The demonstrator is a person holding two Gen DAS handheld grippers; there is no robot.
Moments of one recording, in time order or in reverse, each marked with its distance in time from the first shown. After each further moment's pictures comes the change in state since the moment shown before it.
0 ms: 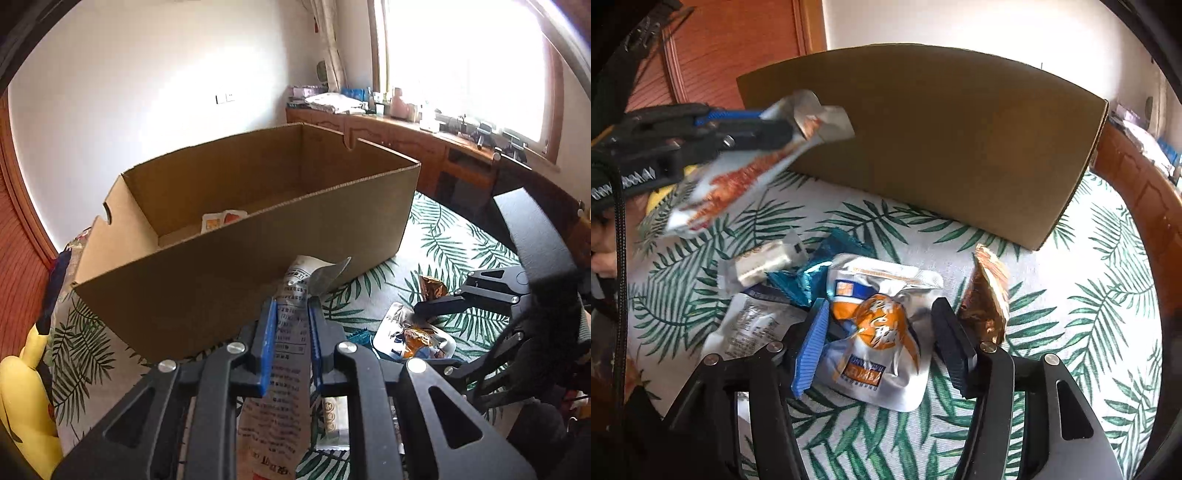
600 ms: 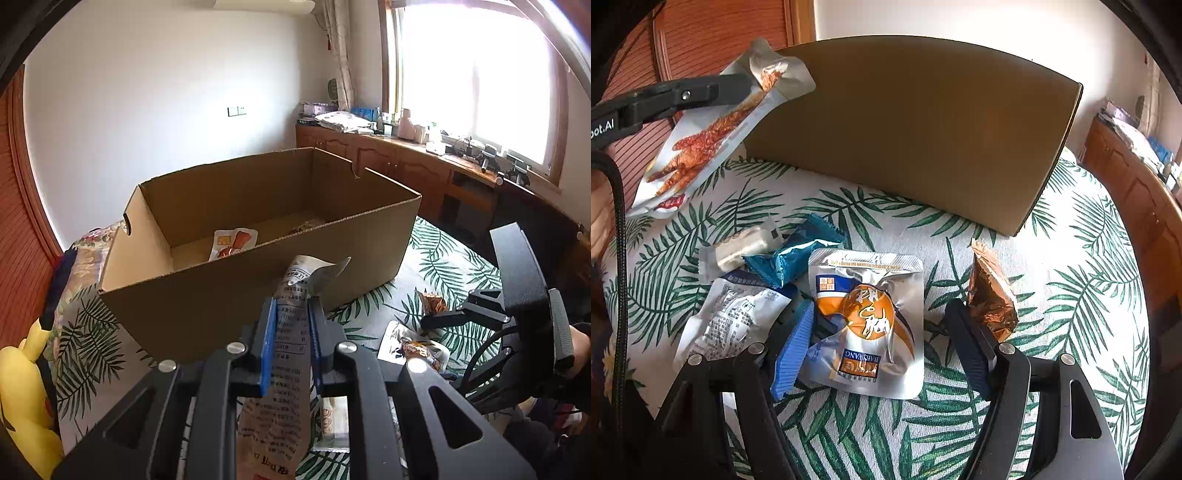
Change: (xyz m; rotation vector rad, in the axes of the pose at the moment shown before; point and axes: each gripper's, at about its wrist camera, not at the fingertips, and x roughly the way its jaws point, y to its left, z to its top) left arm -0.019 0.005 0.008 -0.058 -0.065 0.011; right arm -0.004 -0.011 -0.006 -0.002 0.026 -0.031
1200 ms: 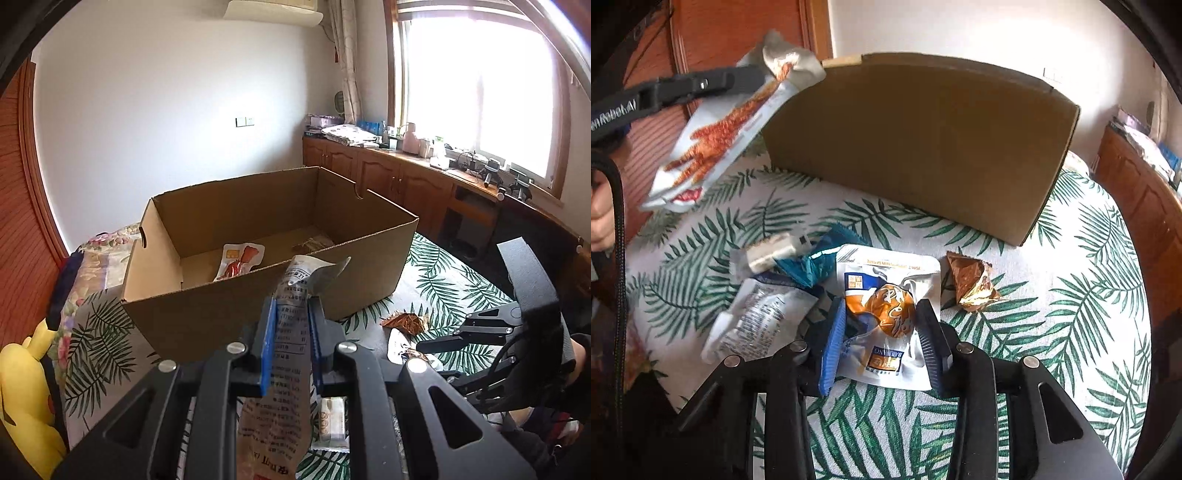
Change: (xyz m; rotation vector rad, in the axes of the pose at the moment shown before) left arm -0.019 -0.003 0.007 -0.020 -0.042 0.019; right arm -0.030 -0.002 -0.006 -0.004 -0.056 0.073
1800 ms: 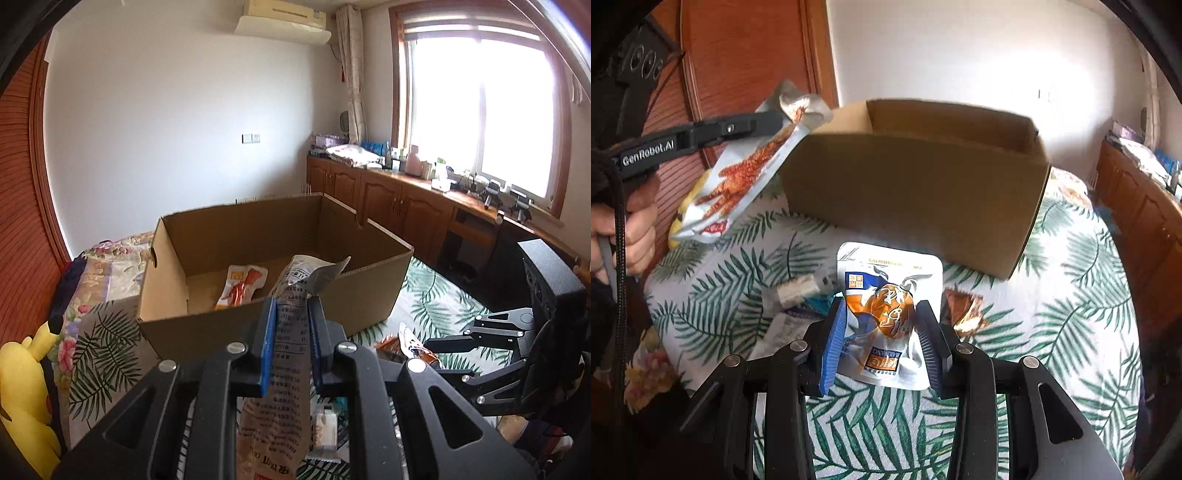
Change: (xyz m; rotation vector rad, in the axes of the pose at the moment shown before) left arm -0.021 0.003 0.015 -0.041 -0.081 0.003; right arm -0.045 0.002 0.012 0.007 -0.150 0.012
